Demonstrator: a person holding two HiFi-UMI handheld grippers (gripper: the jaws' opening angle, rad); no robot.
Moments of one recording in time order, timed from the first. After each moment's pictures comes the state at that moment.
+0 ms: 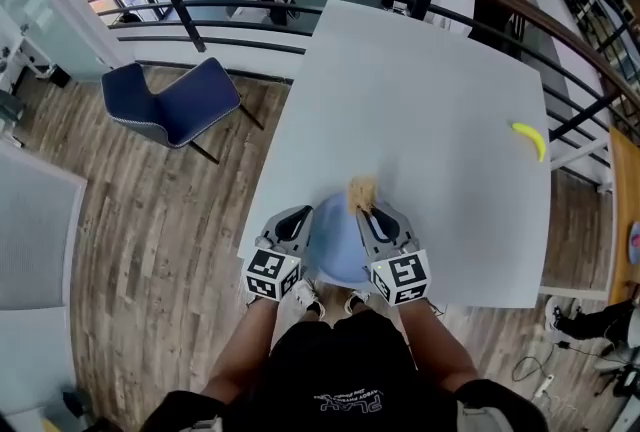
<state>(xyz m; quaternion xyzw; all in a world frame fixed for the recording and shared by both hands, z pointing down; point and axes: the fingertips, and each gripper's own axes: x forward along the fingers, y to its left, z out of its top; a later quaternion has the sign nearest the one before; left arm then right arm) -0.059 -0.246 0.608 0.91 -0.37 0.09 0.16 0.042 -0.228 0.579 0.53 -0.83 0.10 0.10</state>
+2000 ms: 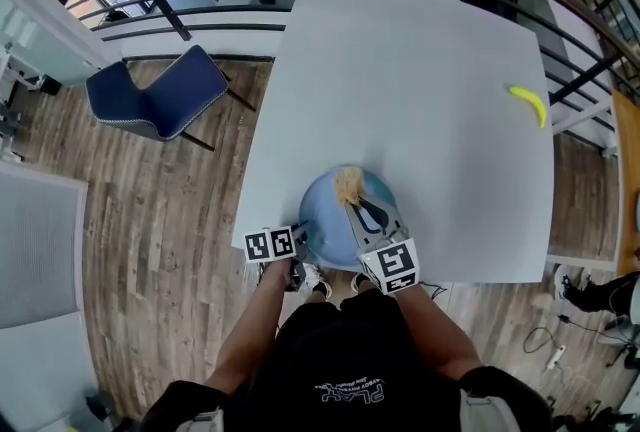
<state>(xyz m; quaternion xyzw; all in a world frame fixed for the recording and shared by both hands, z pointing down) -0.056 -0.191 0.788 0.73 -0.34 0.21 0.55 0.052 -0.213 0.628 0.52 -0.84 0.11 0.12</state>
